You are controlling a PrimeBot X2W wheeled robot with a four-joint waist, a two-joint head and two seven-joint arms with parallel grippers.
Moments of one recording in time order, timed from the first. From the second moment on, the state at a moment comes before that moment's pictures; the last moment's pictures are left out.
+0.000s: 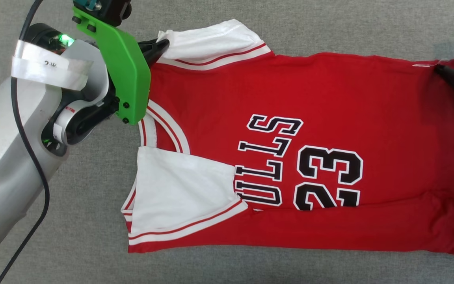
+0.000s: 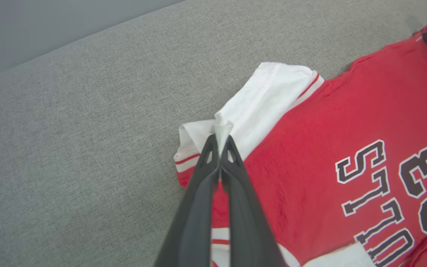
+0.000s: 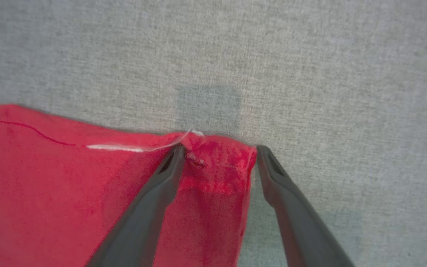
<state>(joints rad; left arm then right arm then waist) -1.01 0.67 -0.78 0.02 -0.96 0.03 0.57 -0.82 -0.46 0.11 0.35 0.42 0.13 0.98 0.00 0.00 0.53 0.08</state>
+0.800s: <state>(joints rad) -0.85 0.66 -0.77 0.16 -0.98 0.02 0.38 -0.66 -0.49 0.14 0.40 0.56 0.13 0.61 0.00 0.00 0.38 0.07</state>
